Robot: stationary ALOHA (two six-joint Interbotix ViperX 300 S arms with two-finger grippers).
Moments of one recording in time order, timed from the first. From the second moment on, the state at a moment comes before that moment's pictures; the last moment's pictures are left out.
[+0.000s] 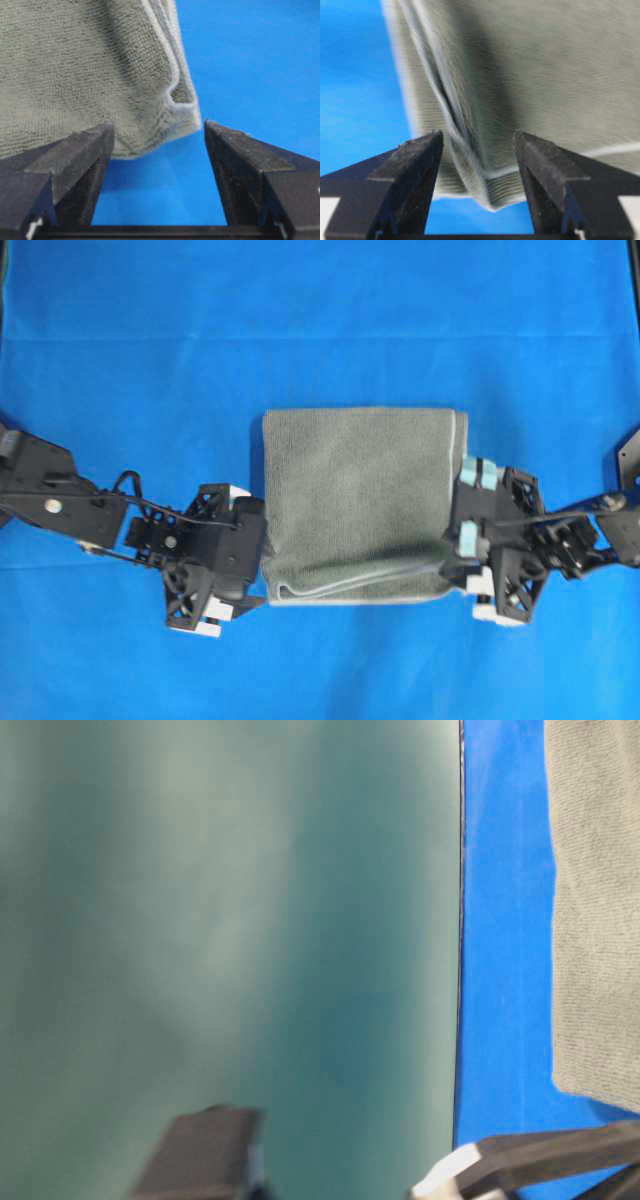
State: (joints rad) left arm -0.28 0.01 0.72 -0.03 0.02 -0.08; right arm 0.37 -0.22 0.85 -0.42 0.38 0.92
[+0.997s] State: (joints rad) left arm -0.09 -1.06 1.05 -0.03 0.22 0.03; right arm 0.46 -1.03 0.95 -0.85 0.82 0.94
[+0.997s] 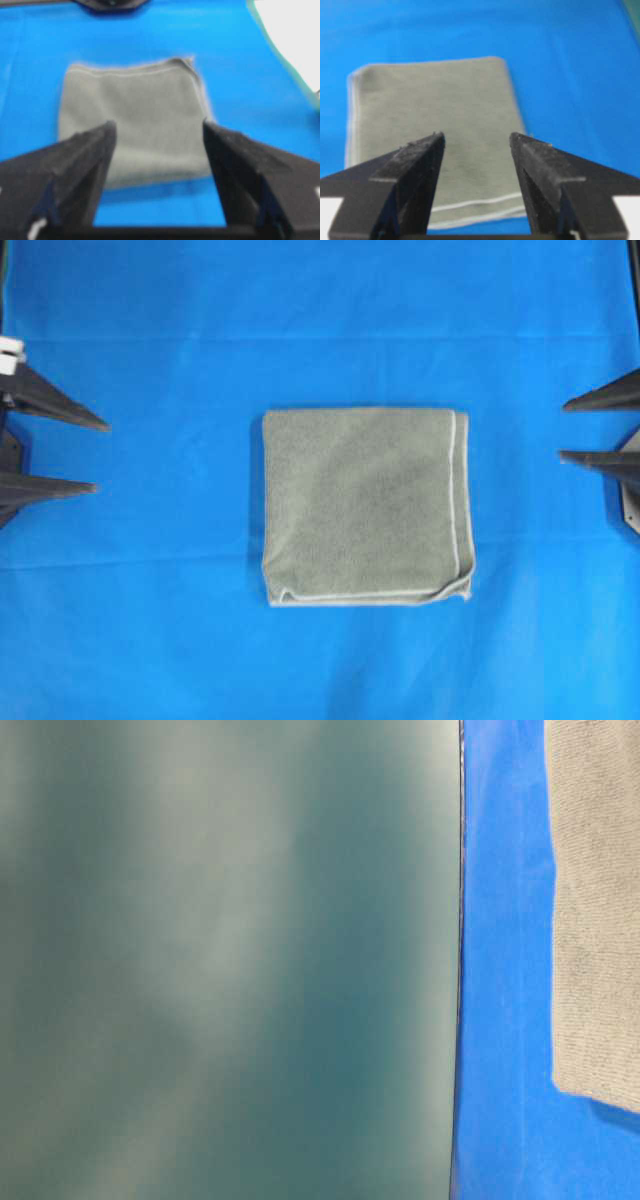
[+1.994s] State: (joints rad) left arm 0.11 -1.37 1.30 -0.03 0.32 -0.02; right arm 0.46 -1.14 1.25 -1.03 0.95 1.42
